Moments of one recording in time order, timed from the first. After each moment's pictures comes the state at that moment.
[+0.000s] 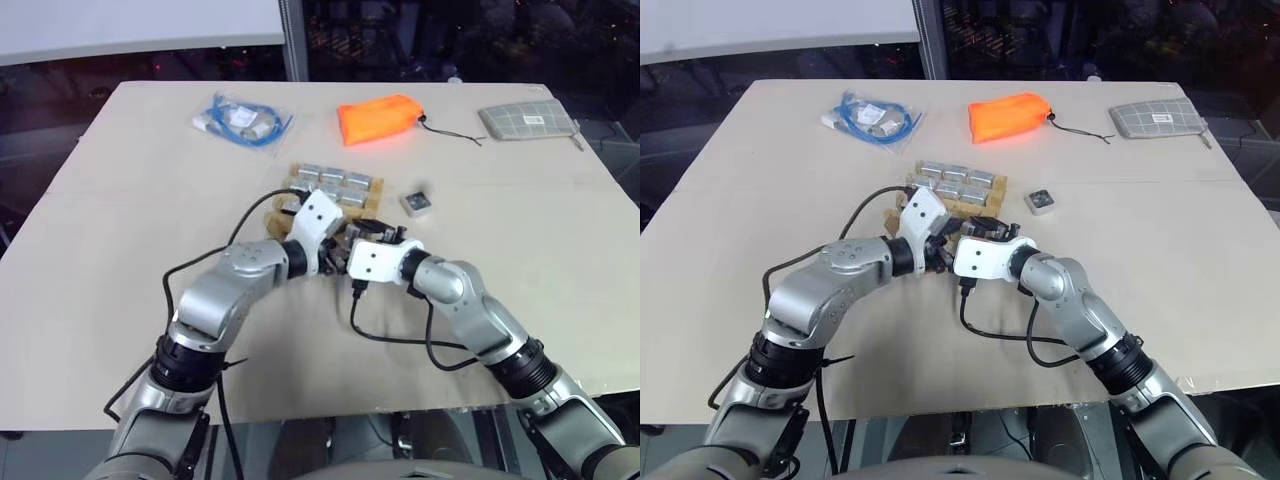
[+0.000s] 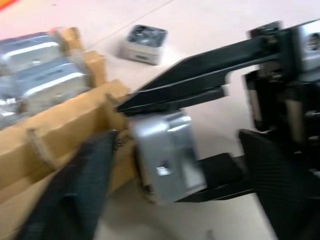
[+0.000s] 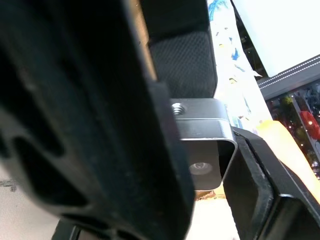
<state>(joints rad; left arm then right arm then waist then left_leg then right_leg) -0.47 0.48 -0.19 -0.35 -0.37 0.85 -0.55 -0.48 -0.29 0.51 -0.10 -0.49 0.17 0.48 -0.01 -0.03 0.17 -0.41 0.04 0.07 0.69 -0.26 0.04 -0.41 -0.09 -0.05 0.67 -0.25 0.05</state>
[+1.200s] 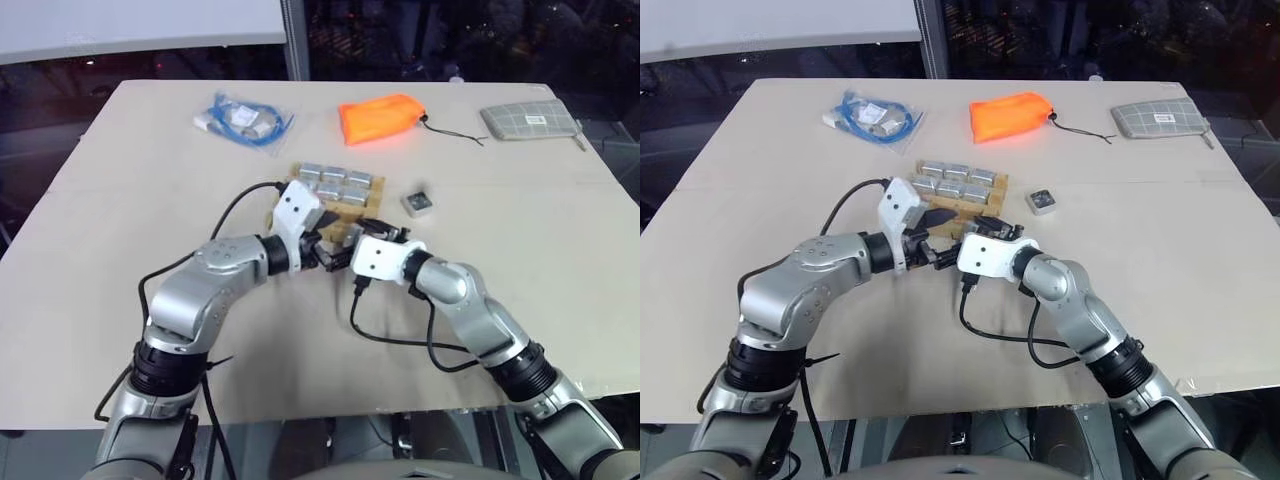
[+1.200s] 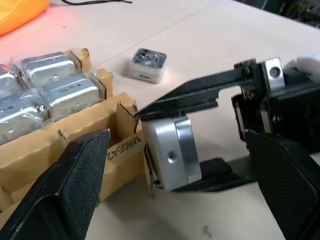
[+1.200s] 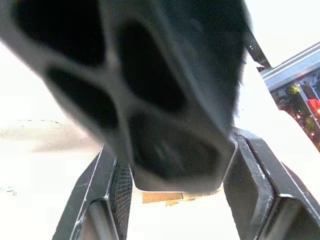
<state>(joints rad) -0.44 0.56 -0.09 -0.37 -0.45 0.82 -0.64 -0.46 -0.29 0.48 -0.11 -0.44 0.18 0.49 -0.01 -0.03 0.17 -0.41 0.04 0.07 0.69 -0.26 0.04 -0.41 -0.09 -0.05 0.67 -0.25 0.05</state>
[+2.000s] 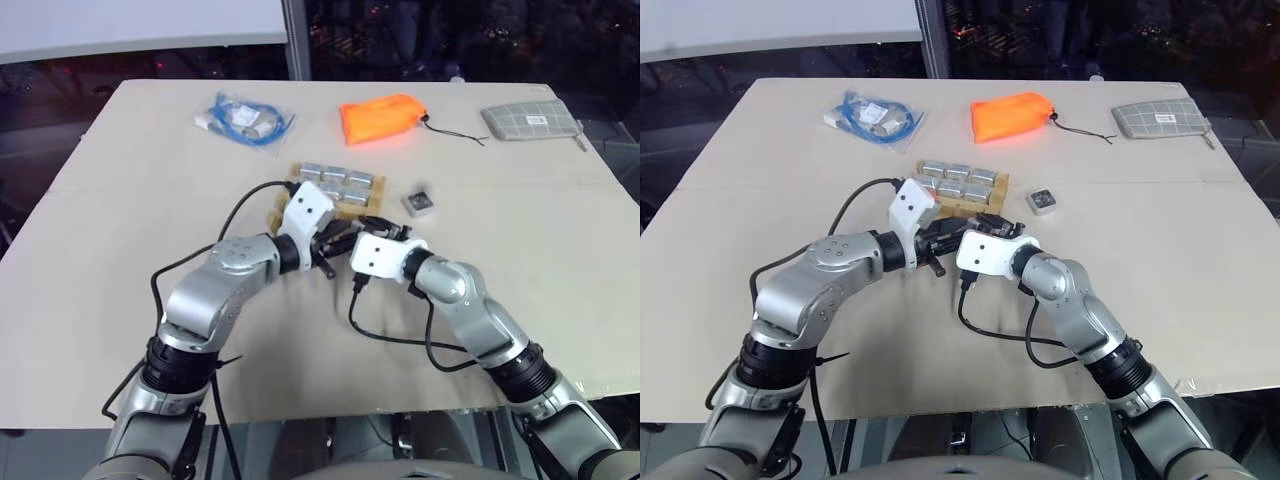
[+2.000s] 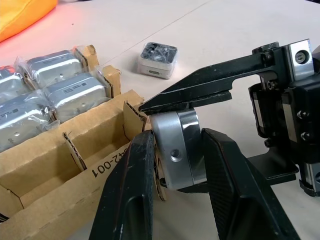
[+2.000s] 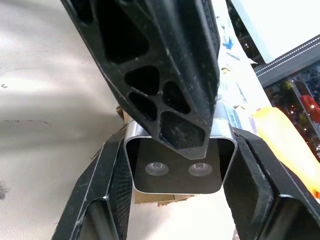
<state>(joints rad) -0.47 0.50 -0.14 -0.37 -0.38 0.84 -0.57 -0.46 -0.28 0.48 -0.14 -0.47 0.22 0.50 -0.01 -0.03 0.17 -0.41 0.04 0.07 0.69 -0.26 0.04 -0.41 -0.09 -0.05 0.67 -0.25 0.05</state>
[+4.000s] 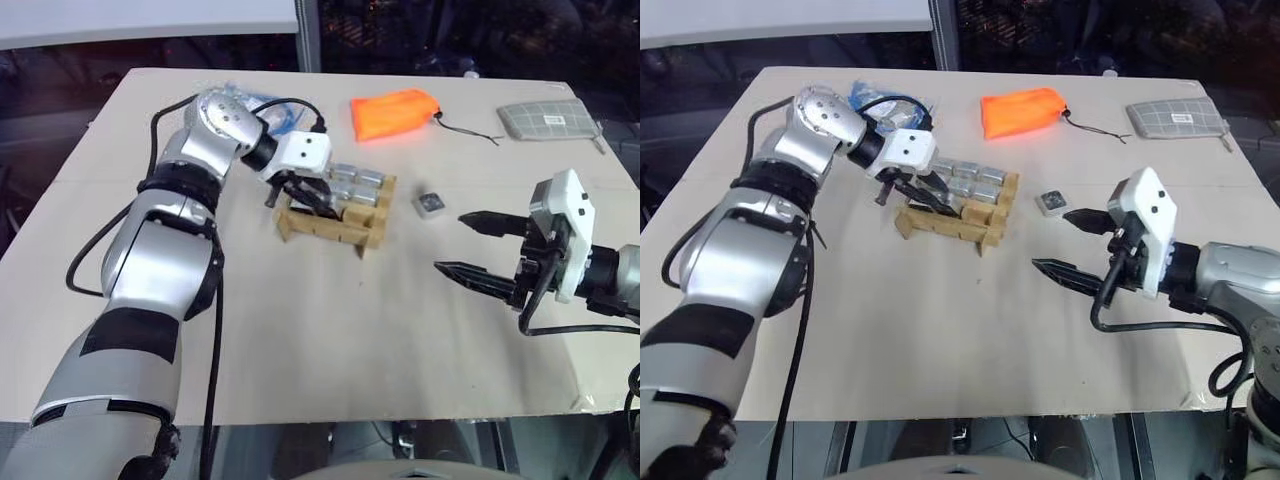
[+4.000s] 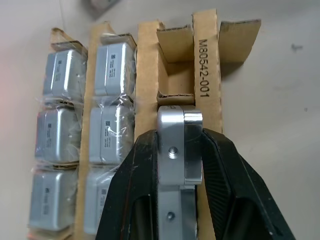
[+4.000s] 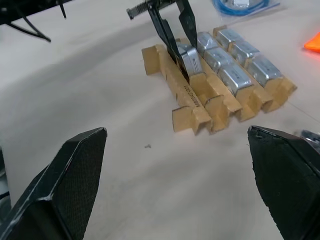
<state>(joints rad) -1.42 0.54 -0.40 1.20 0.20 -0.40 -1.57 -0.36 -0.71 -0.39 -0.79 0.88 1.23 0.71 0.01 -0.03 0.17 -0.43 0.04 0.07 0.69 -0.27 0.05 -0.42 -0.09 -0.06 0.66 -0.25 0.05</state>
